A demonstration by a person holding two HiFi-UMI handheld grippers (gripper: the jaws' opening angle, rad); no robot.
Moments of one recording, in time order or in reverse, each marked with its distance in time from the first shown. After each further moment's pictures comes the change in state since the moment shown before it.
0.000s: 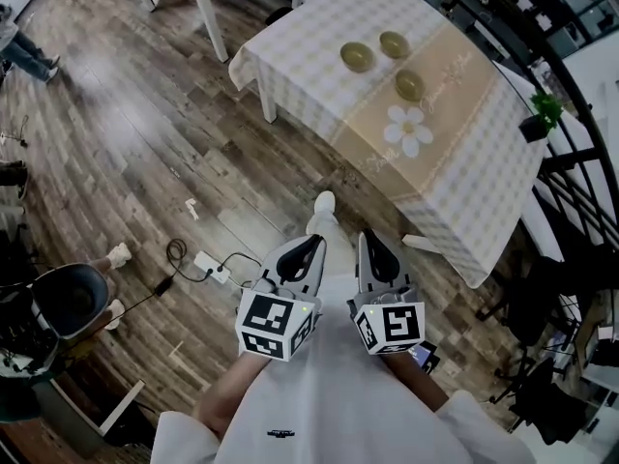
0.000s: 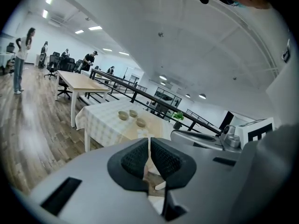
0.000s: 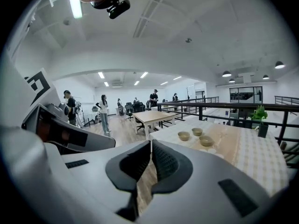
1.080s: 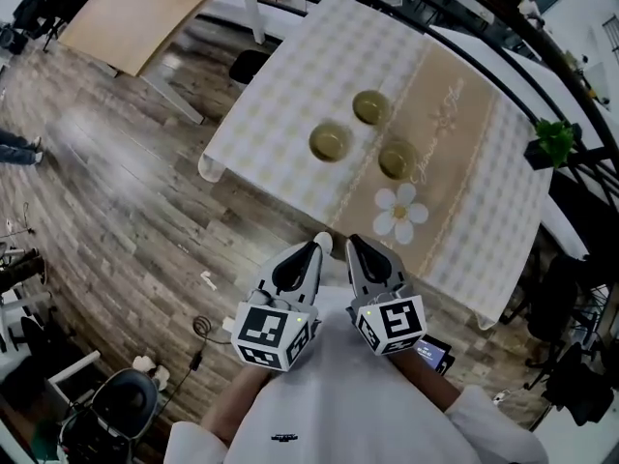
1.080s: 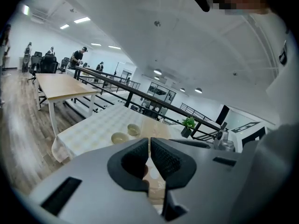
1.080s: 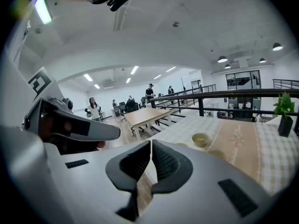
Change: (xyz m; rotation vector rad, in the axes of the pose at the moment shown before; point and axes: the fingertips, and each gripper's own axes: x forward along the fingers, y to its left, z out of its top) left arm 0.254 0.091 0.208 0.086 0.069 -0.078; right arm 0.262 -0.163 0.102 0.140 0.055 0.003
